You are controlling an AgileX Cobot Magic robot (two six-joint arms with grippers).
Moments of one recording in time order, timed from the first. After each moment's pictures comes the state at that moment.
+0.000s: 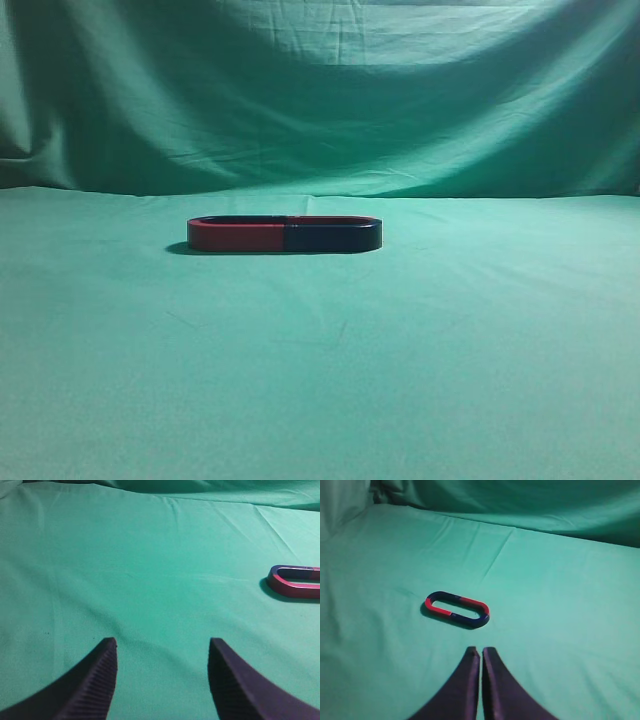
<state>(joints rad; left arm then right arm) 0.00 -0.01 0.02 -0.06 0.35 -0.03 0.46 0.60 -0.97 0.09 0.94 -0.01</state>
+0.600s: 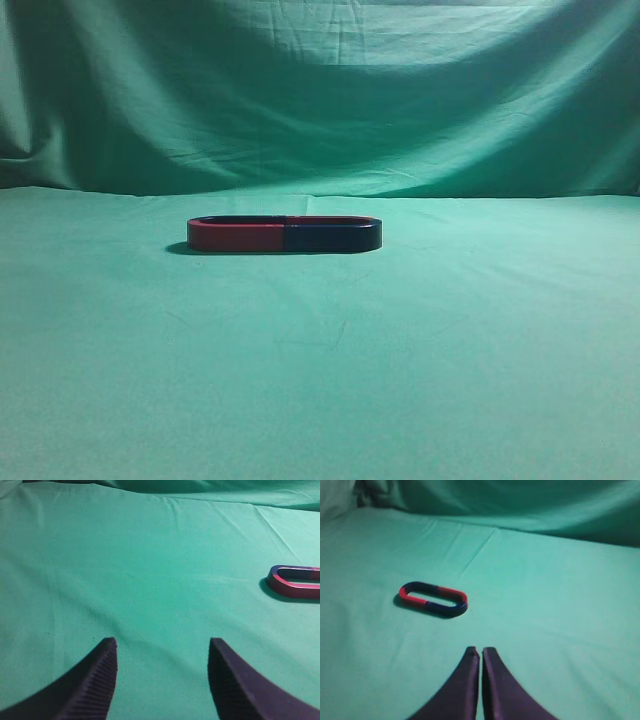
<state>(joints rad) 0.00 -0.01 0.02 -0.06 0.35 -0.03 0.45 0.23 -0.51 0.02 0.74 -0.01</state>
